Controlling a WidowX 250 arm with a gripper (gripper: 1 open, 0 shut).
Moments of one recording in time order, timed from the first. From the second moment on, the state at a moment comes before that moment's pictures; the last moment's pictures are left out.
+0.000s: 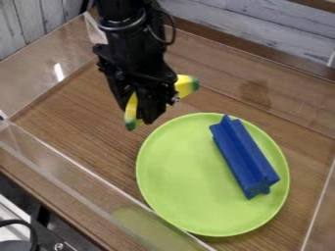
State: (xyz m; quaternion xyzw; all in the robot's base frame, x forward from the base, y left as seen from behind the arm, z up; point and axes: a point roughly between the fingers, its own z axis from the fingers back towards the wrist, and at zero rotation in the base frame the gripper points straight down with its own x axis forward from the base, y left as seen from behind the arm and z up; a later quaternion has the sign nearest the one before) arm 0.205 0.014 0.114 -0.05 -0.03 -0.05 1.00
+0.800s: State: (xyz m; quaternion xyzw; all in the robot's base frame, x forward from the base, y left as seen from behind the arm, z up) arm 0.211 0.029 0.101 -0.04 -0.03 -0.03 1.00
